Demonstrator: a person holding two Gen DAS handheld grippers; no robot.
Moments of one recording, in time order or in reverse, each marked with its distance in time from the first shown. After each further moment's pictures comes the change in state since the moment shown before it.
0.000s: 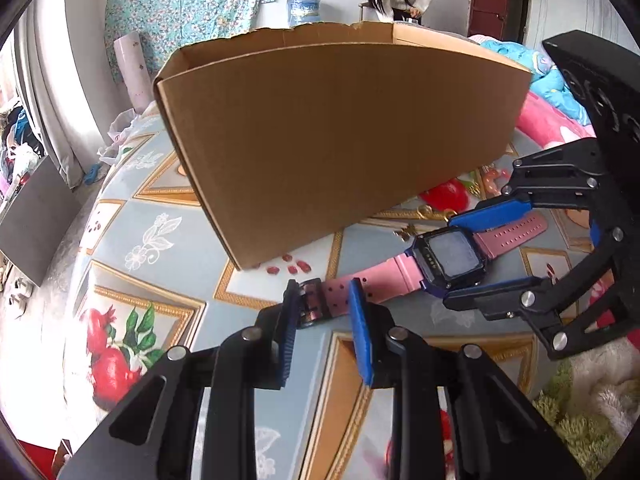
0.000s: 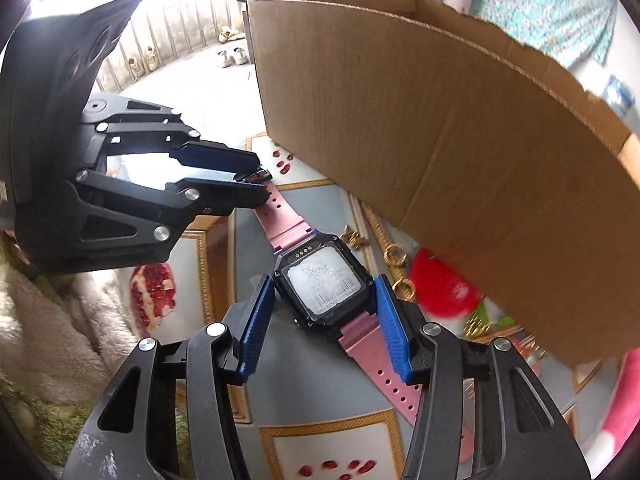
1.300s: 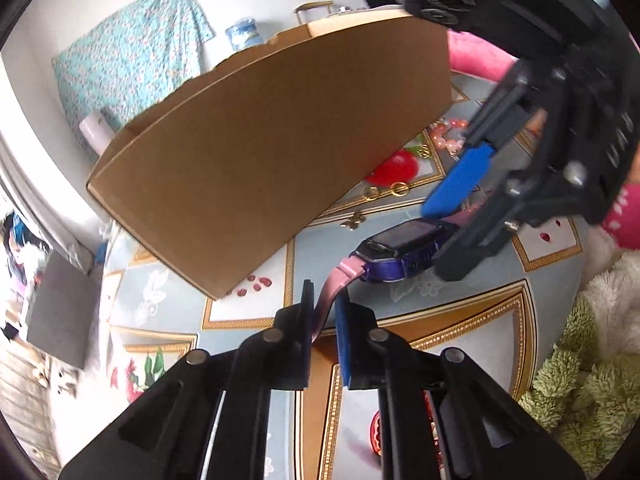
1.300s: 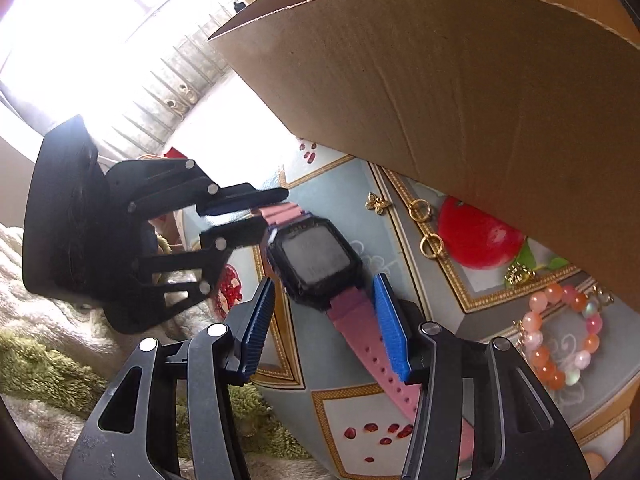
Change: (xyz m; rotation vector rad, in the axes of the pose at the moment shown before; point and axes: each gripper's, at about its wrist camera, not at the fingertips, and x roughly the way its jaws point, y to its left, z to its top) left arm -0.003 -0.035 -0.007 0.303 -0.033 0.072; right arm -0.001 -0.061 -0.002 0.239 0.087 0.350
